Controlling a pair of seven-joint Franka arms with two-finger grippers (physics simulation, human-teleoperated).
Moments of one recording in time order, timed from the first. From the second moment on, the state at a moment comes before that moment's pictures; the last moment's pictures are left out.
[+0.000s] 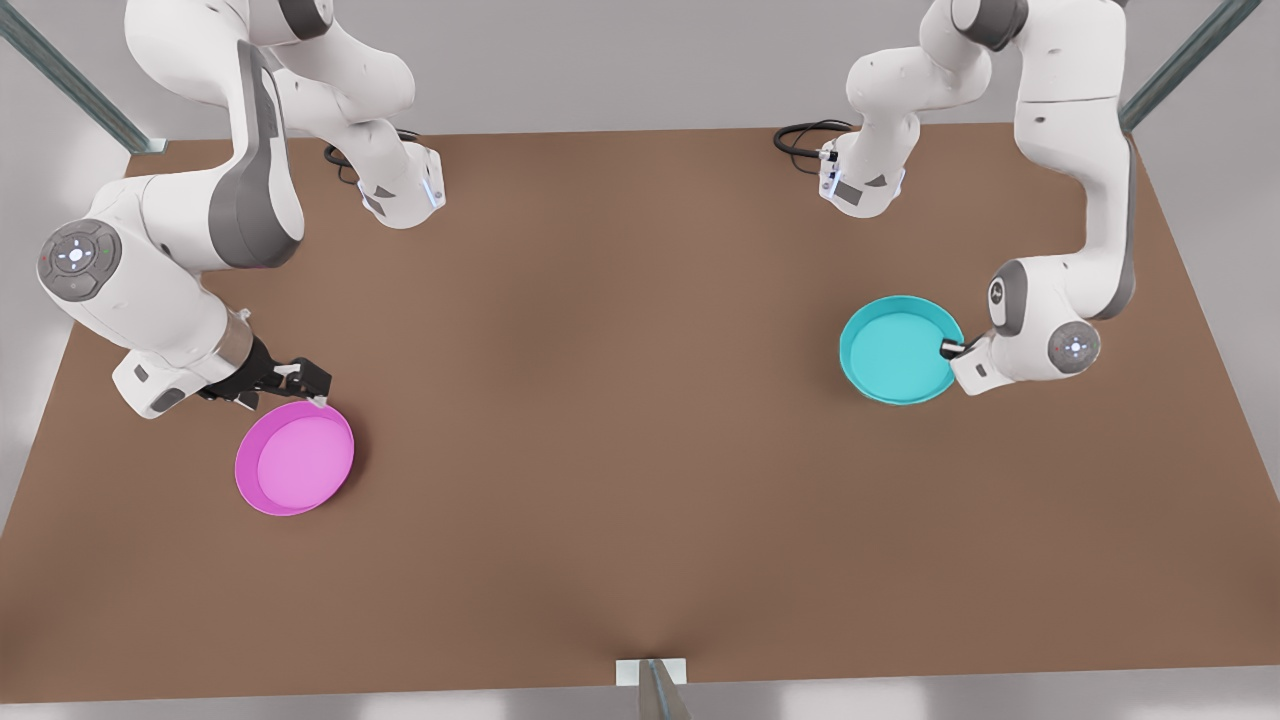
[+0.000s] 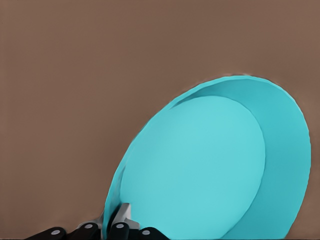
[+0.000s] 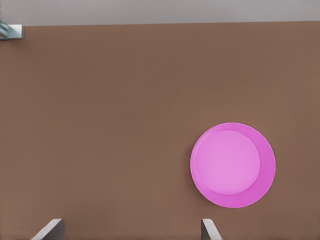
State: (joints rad) left arm 0.08 0.23 0.00 -2.14 0.12 2.03 0.36; right arm 0.19 0.19 -0.10 -1.44 0.04 1.69 0.09
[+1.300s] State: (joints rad) left arm -0.93 0.76 -0.03 -1.44 1.13 0.85 -0.29; right arm 0.19 0.19 -0.10 -1.44 0.04 1.69 0.09
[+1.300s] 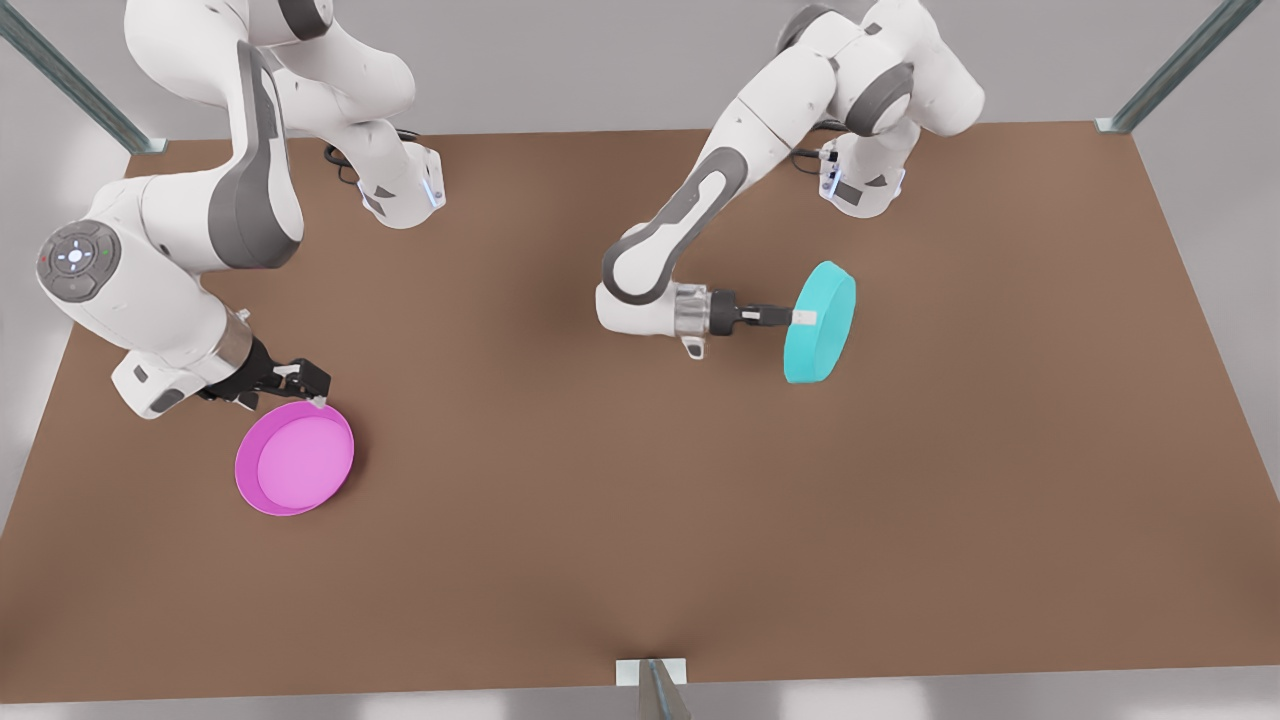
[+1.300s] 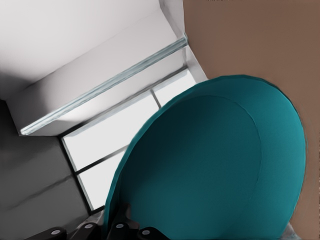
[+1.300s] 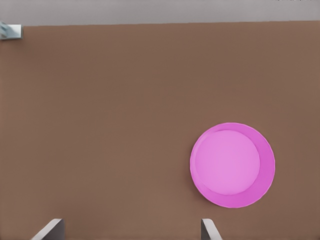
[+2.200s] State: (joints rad) left arm -1.46 1.26 0.55 -1.17 0.78 0.94 -0.26; right arm 0.19 0.19 -0.10 -1.44 0.04 1.69 0.09
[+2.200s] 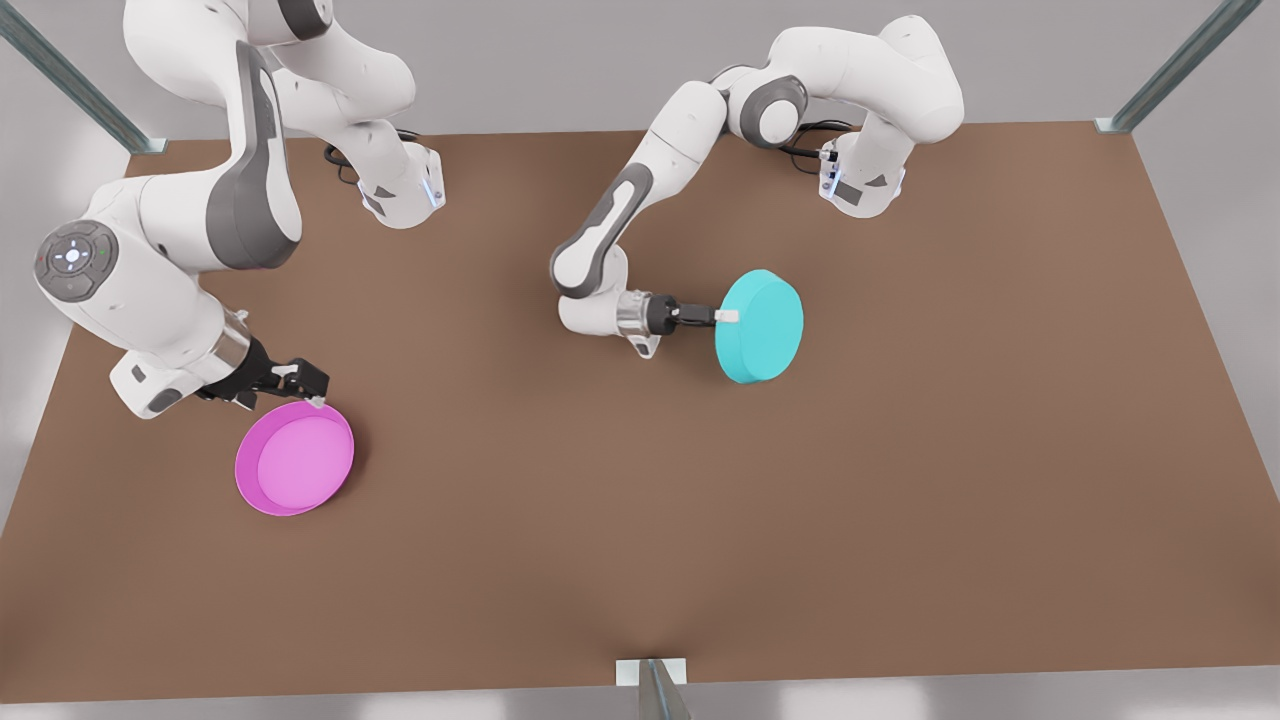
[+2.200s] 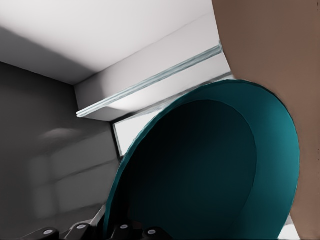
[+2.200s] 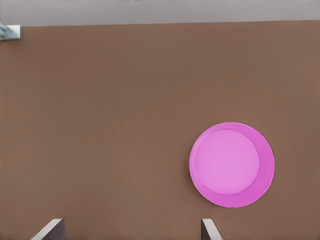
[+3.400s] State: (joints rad) left arm -1.21 0.68 1.05 -1.14 -0.44 1.11 -0.38; right arm 0.18 0.19 -0.10 -1.45 0.04 1.69 0.09
